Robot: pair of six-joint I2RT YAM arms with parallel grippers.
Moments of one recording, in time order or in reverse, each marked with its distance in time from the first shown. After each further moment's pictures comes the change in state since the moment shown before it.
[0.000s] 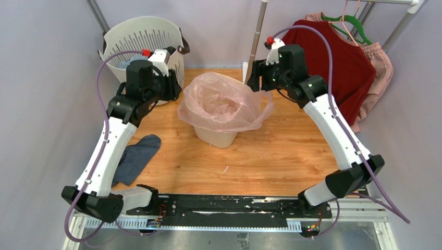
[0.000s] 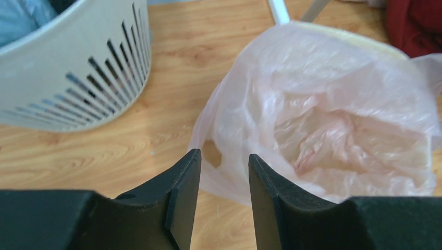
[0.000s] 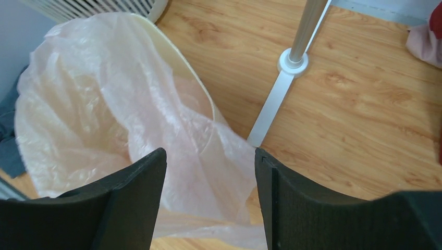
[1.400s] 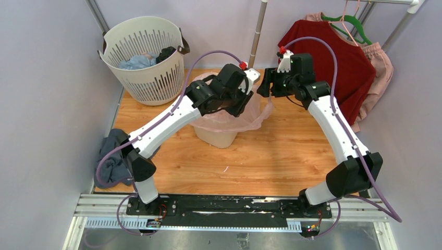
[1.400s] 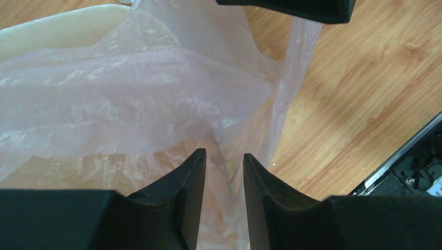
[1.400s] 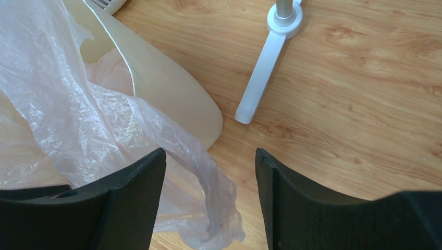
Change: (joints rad) left arm -0.592 0.549 0.520 -0.254 -0.121 0.061; right arm -0.182 0.011 -0.190 0.082 -0.164 0.011
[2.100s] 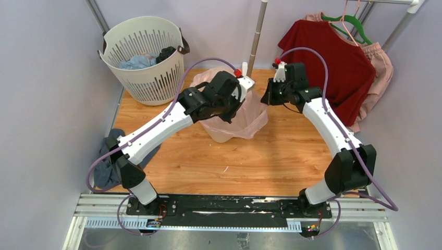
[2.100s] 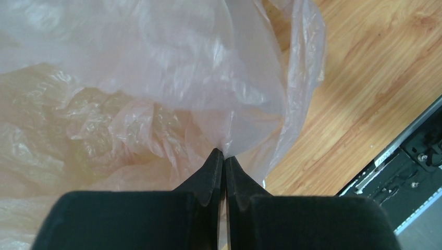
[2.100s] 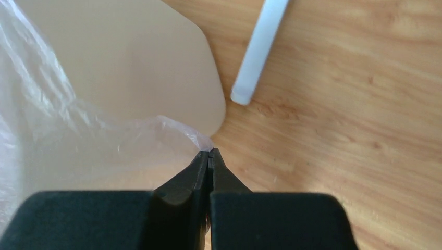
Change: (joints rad) left arm -0.002 -0.085 -0.151 0.040 0.036 0.031; right arm -0.006 0.047 -0.111 0.066 -0.039 0.003
